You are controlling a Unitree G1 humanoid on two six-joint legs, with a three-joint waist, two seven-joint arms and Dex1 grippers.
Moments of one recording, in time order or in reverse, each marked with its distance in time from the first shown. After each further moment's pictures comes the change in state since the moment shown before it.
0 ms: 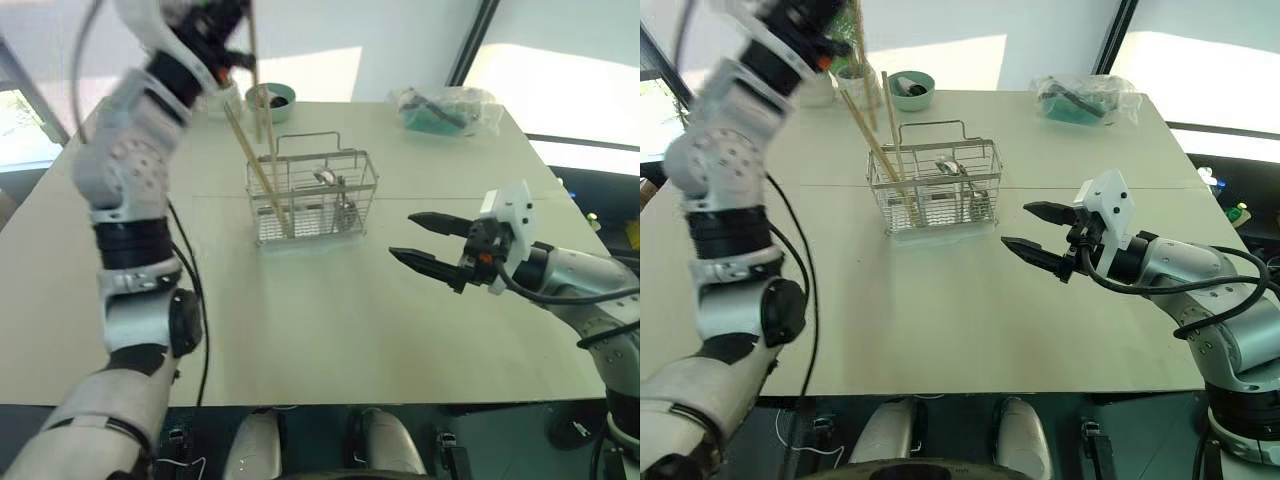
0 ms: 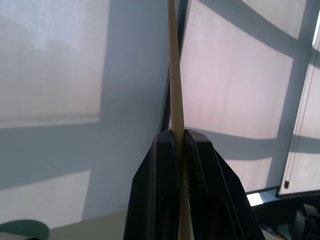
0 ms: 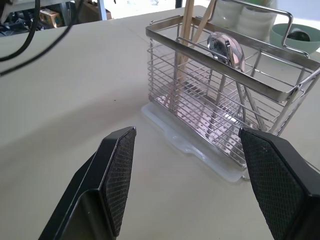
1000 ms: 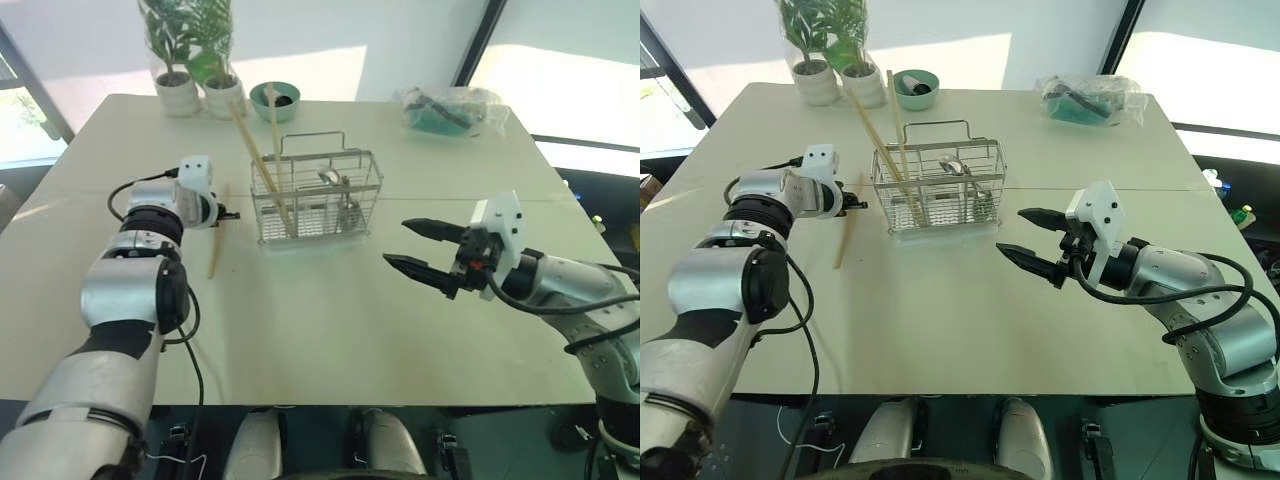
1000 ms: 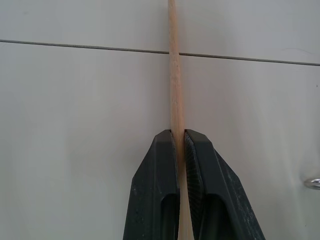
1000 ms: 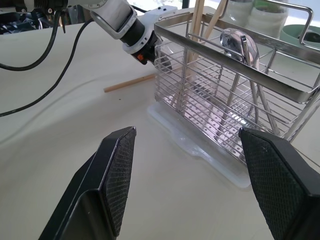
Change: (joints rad) left arm -0.201 0.119 -0.061 1.126 0.475 0.224 0.201; right arm 0.031 0.029 0.038 0.004 -0.050 -0.063 0.014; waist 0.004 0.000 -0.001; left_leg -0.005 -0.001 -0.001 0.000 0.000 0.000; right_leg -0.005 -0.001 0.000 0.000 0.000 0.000
